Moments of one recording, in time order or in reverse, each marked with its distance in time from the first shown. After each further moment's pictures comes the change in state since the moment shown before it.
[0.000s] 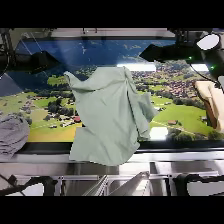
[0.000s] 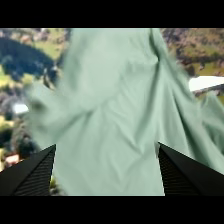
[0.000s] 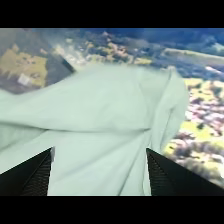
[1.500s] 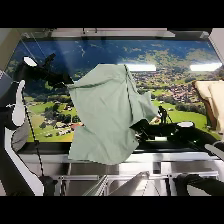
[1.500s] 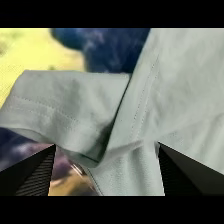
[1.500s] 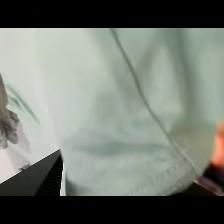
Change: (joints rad) left arm -0.023 -0.768 0.539 0.153 -0.103 -0.068; right arm 0.152 0.316 -1.244 0.660 -0.163 -0.101
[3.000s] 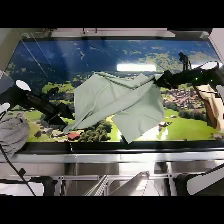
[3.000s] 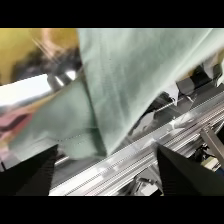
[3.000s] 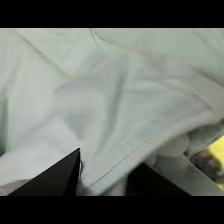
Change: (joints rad) left arm 0.010 0.569 -0.904 -0.026 -0.253 -0.074; right arm -0.368 -0.512 1.108 -0.577 0.393 0.165
